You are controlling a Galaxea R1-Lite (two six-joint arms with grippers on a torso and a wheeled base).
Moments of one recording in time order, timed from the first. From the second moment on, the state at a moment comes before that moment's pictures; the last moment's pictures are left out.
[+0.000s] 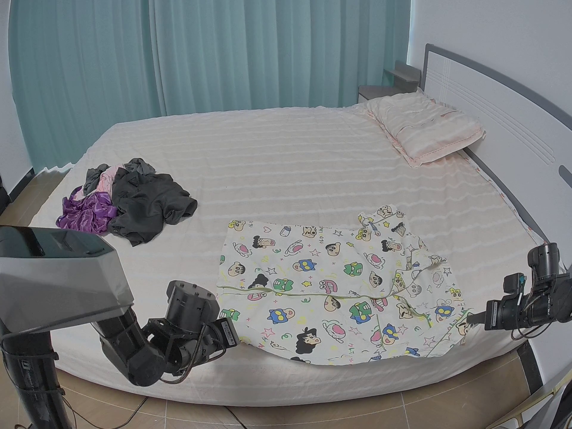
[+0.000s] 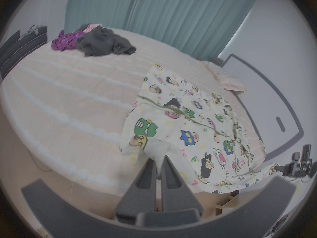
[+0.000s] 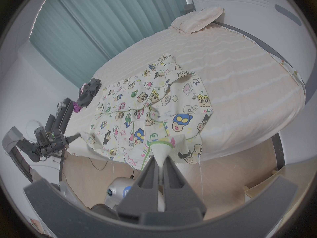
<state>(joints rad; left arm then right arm) -0.53 2.16 -0.52 -0.90 0.19 -0.72 -0.14 1.74 -0.39 -0.41 0.40 0.07</state>
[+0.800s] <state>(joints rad) -0.48 2.04 -0.97 0.11 0.00 -0.92 -0.14 1.78 -0.49 -0.41 0.40 0.17</state>
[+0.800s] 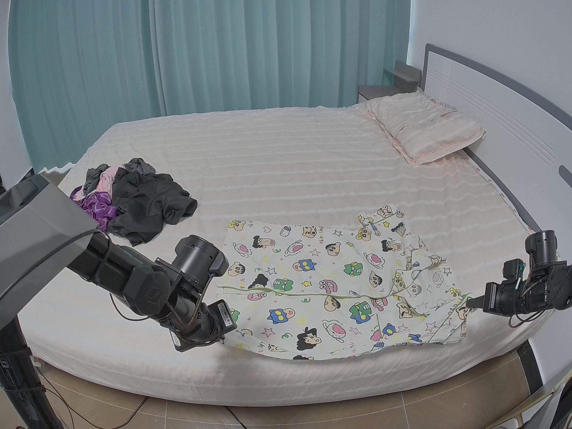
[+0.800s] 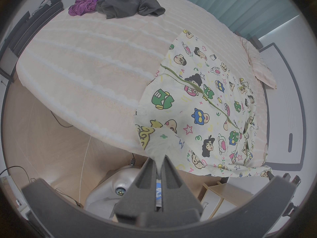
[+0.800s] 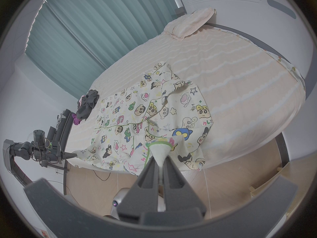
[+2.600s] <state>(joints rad) -0.37 2.27 -1.42 0.19 -0.02 -1.11 -0.14 2.03 -0.82 -0.43 0.34 0.28</state>
